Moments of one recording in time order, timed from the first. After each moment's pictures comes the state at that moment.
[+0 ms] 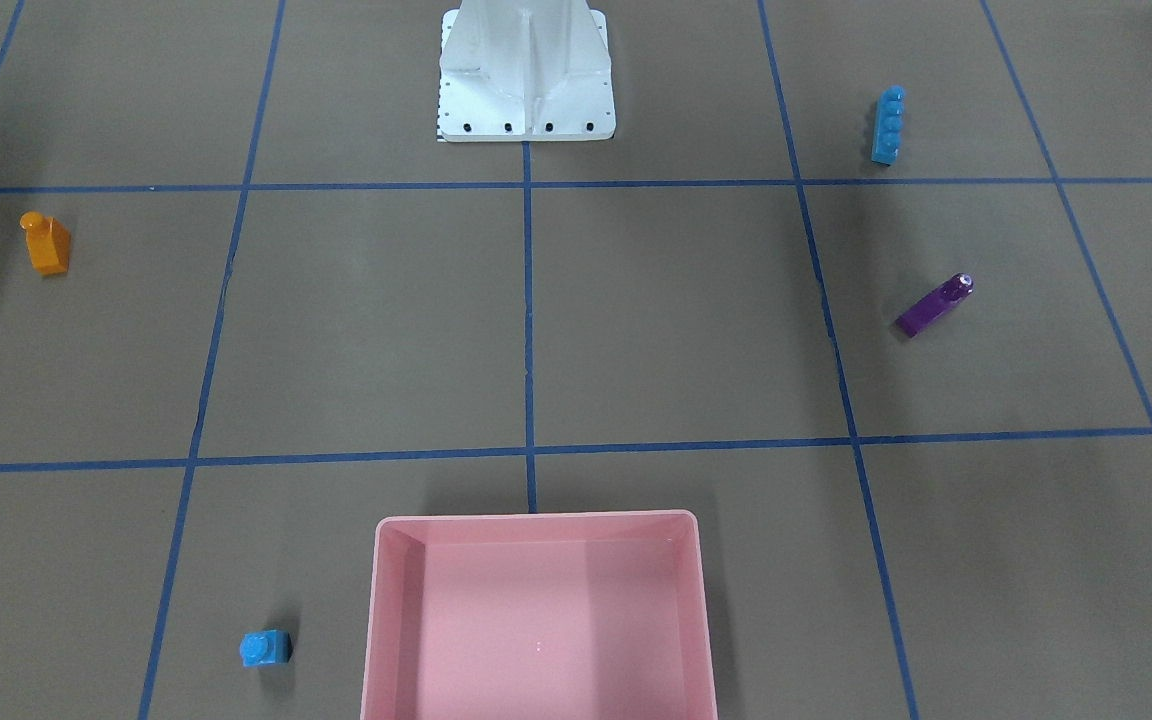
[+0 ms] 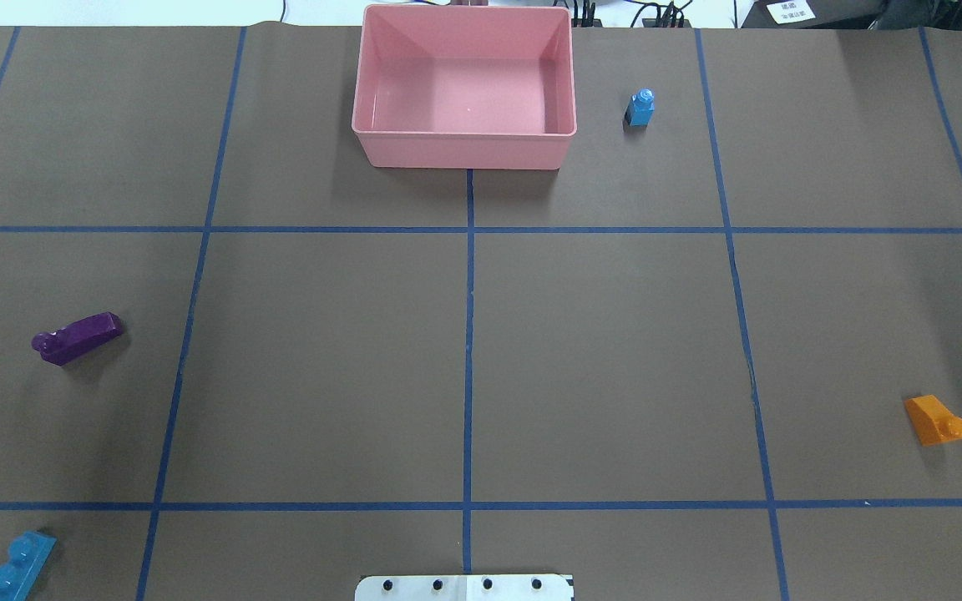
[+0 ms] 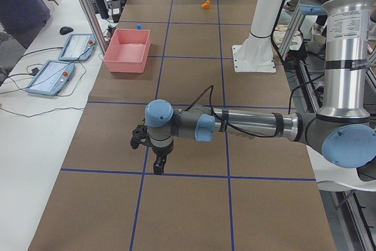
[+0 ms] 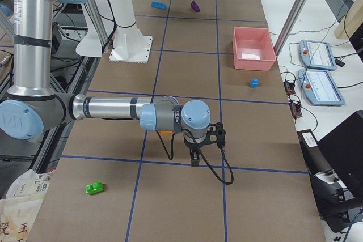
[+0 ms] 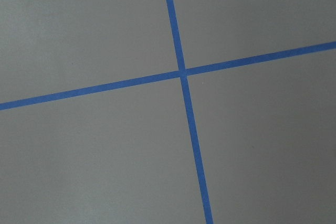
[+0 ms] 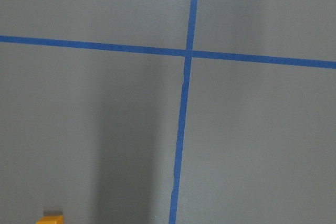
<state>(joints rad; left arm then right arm) -1.52 -1.51 -1.68 -1.64 -2.30 0.06 1.62 -1.69 1.74 -1.61 2.41 -0.11</state>
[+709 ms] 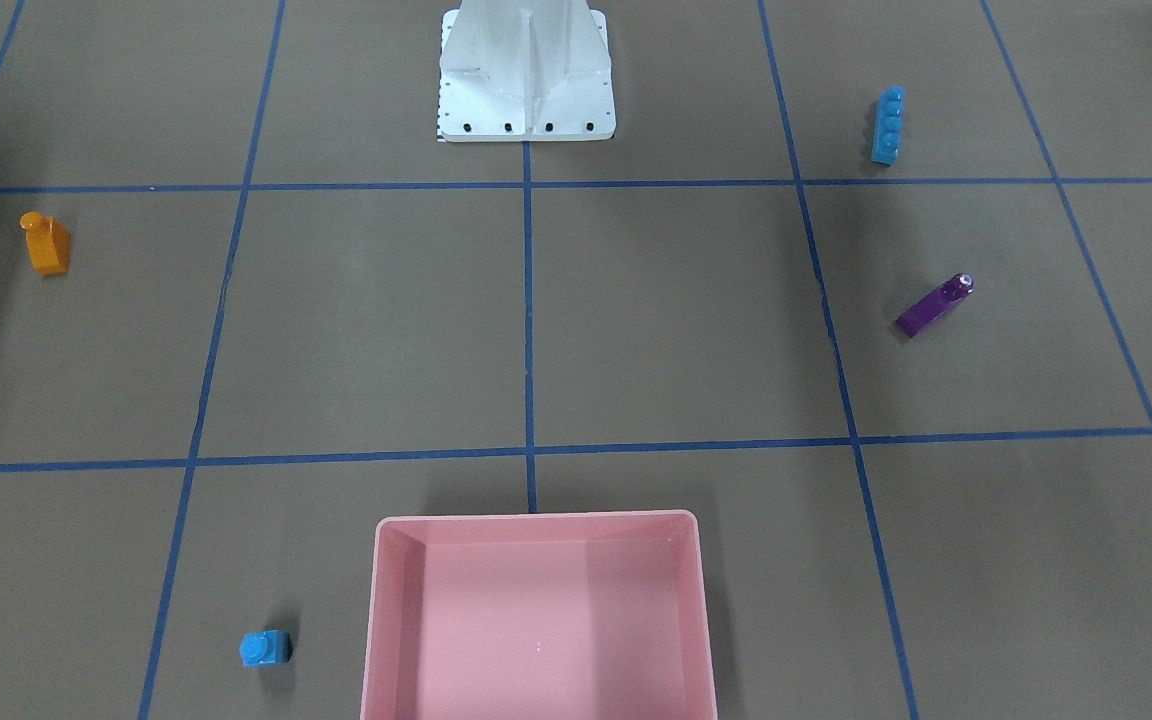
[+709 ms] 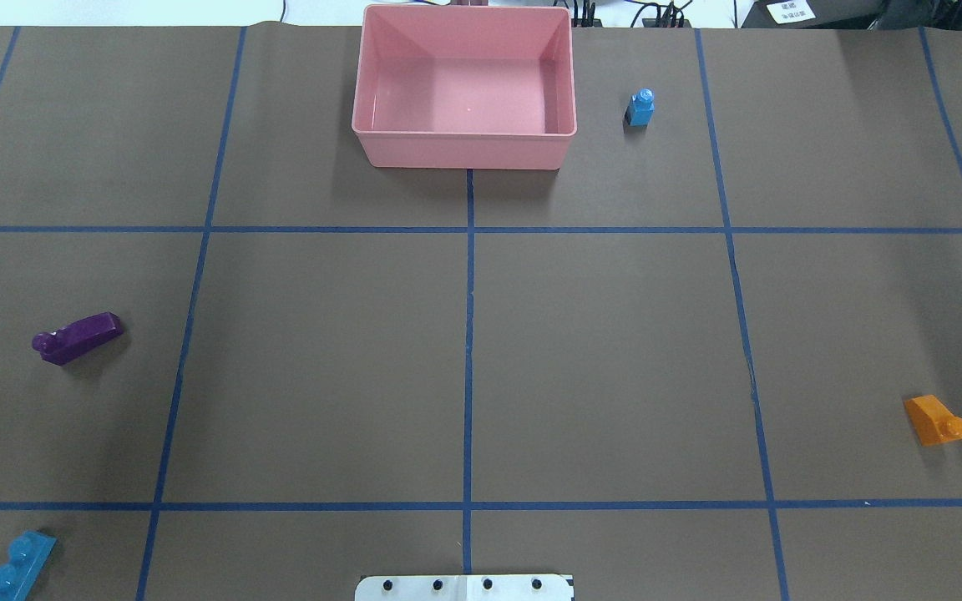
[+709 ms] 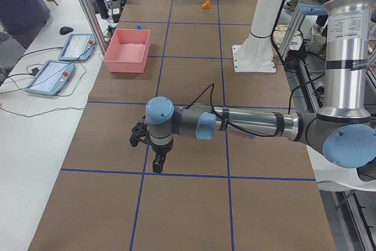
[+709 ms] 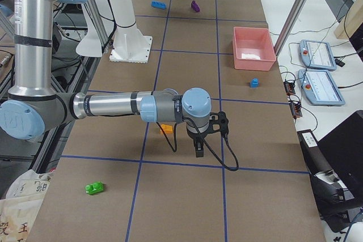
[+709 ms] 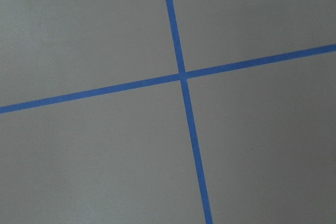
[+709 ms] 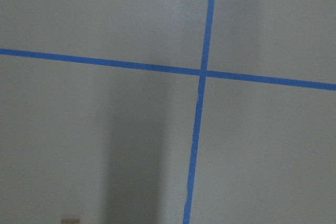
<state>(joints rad) -1.53 -1.52 -1.72 -1.64 -2.30 0.05 1.61 -1.67 1.83 -1.61 2.42 -0.08</state>
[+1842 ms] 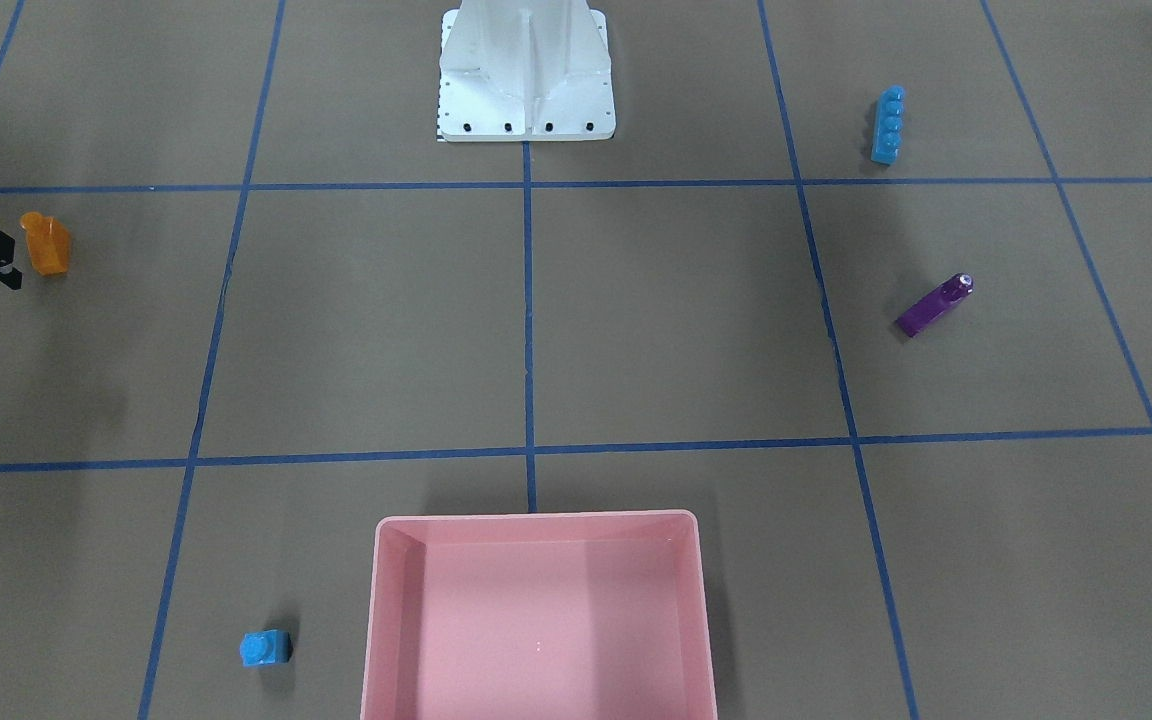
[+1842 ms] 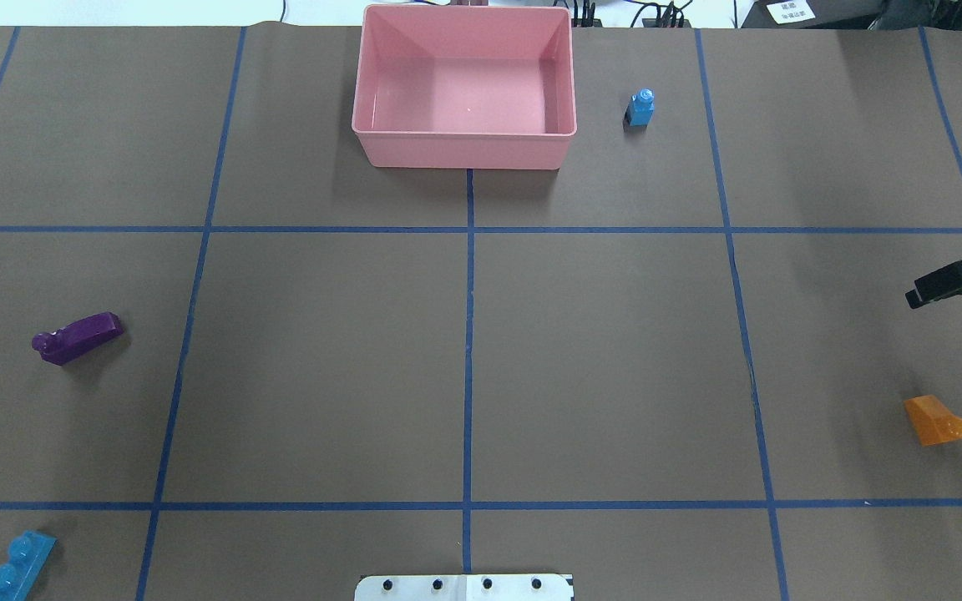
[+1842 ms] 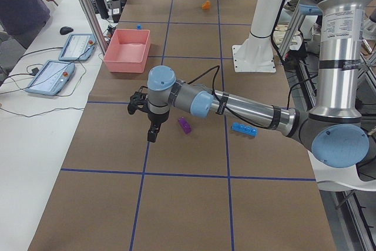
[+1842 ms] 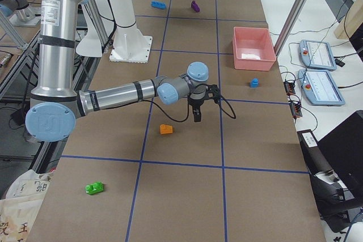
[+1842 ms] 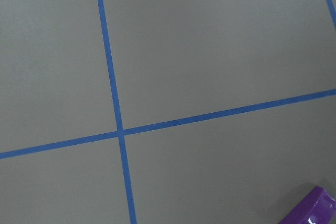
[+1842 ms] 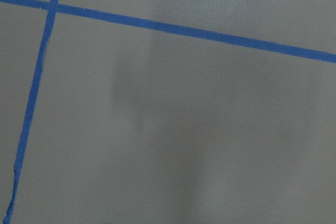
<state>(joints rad) -1.45 -1.54 -1.85 -1.71 -2.32 -0.18 1.07 -1.73 1.87 -1.20 2.25 0.51</state>
